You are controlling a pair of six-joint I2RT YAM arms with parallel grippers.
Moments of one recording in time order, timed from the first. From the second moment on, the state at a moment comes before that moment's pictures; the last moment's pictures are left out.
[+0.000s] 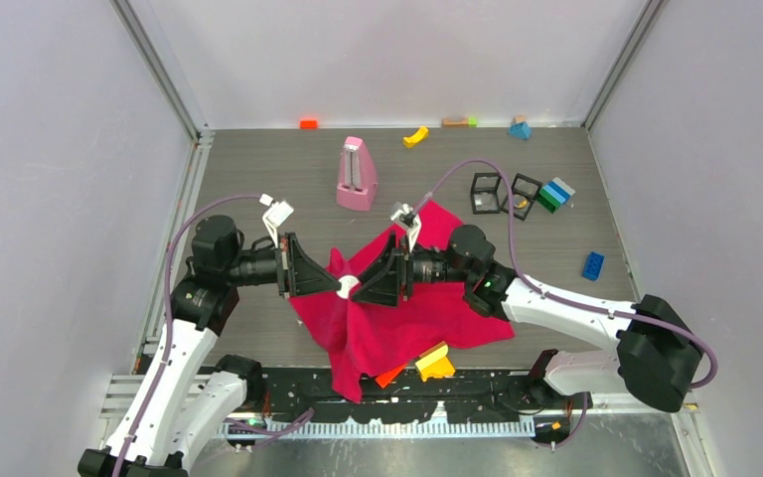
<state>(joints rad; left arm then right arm) -0.24 0.72 0.76 -0.34 1.14 -0.55 0.89 1.25 0.70 0.62 -0.70 0.64</state>
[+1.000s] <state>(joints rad) -0.22 0.72 0.75 -0.31 1.13 -0.55 0.89 1.32 0.75 0.61 -0.68 0.79</state>
